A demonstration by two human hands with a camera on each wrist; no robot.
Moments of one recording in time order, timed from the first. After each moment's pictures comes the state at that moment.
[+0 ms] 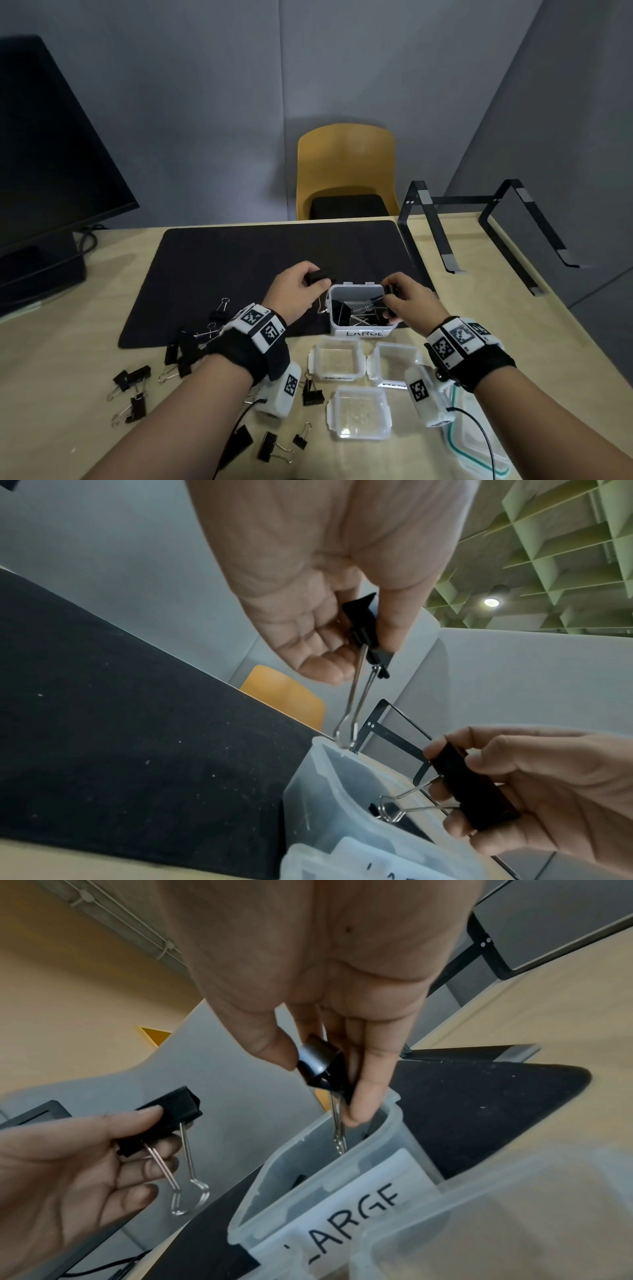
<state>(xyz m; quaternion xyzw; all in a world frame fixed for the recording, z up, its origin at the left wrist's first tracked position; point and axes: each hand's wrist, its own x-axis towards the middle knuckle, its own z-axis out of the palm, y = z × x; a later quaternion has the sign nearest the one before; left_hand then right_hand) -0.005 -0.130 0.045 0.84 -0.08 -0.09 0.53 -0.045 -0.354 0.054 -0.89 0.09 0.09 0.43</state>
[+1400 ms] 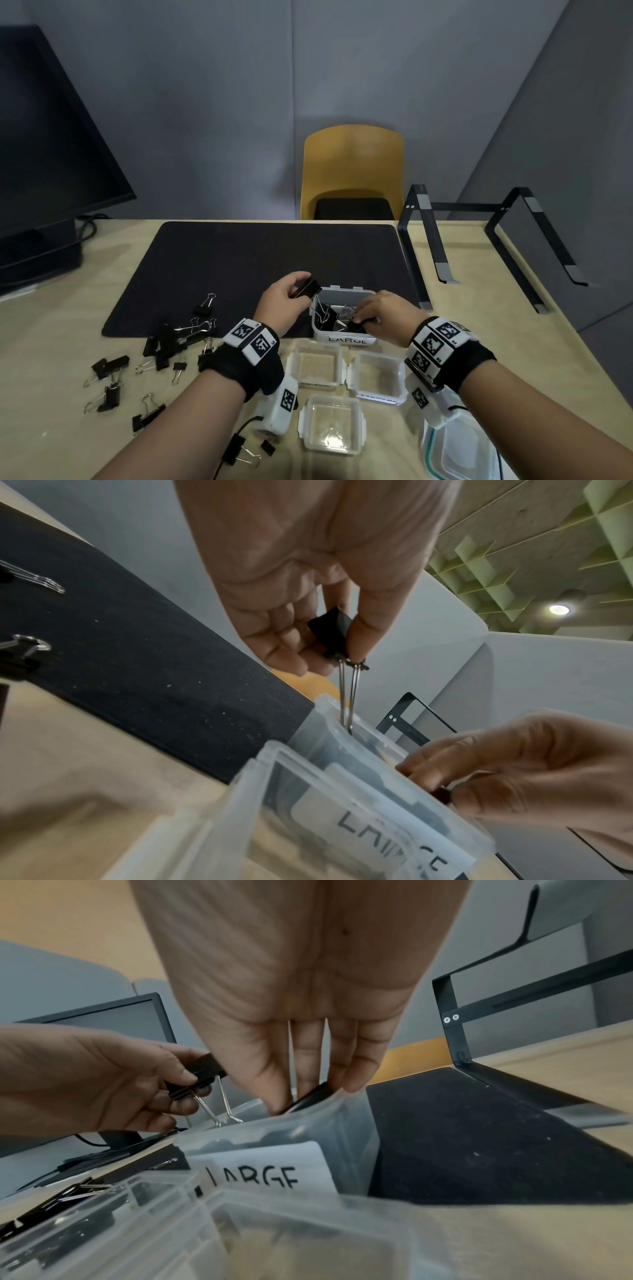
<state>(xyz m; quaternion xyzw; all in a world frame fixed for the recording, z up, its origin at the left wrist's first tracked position) -0.014 -0.152 0.013 0.83 0.02 -0.08 0.55 -0.019 -0.375 0.024 -0.95 -0.22 0.15 0.16</state>
